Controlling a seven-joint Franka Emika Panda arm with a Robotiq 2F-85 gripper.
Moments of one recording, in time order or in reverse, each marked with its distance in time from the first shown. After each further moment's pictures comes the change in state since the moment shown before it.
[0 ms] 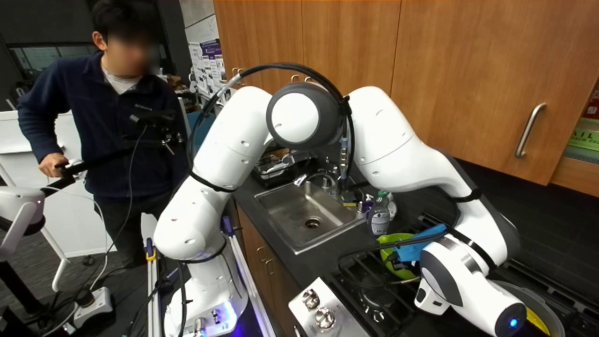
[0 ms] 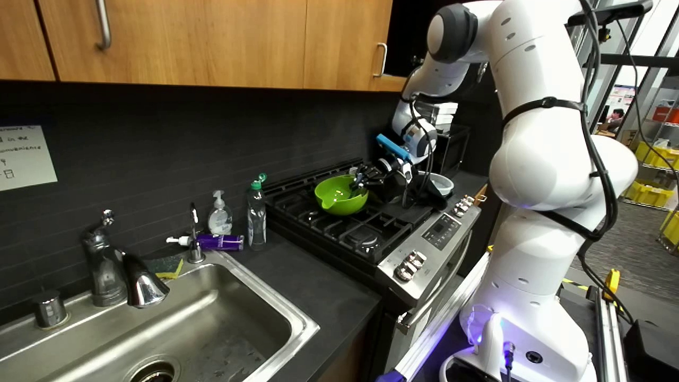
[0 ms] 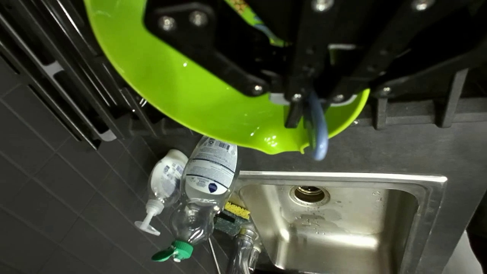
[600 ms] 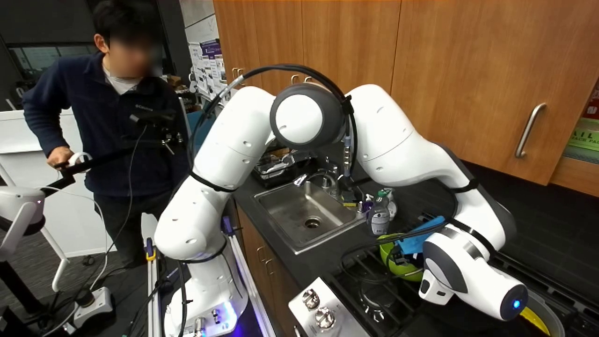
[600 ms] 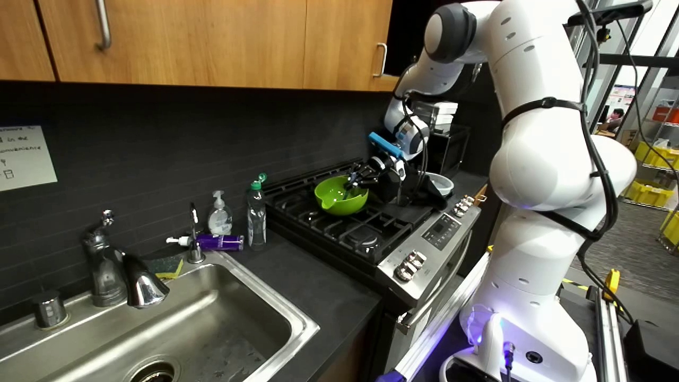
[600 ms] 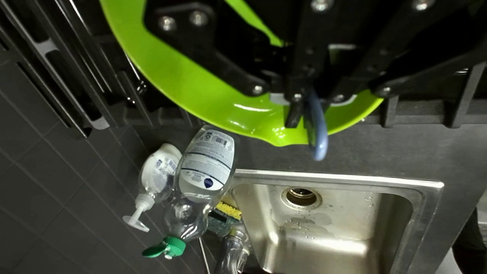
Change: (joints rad) arm 0.012 0.004 0.034 0.037 -0.036 0.021 0.018
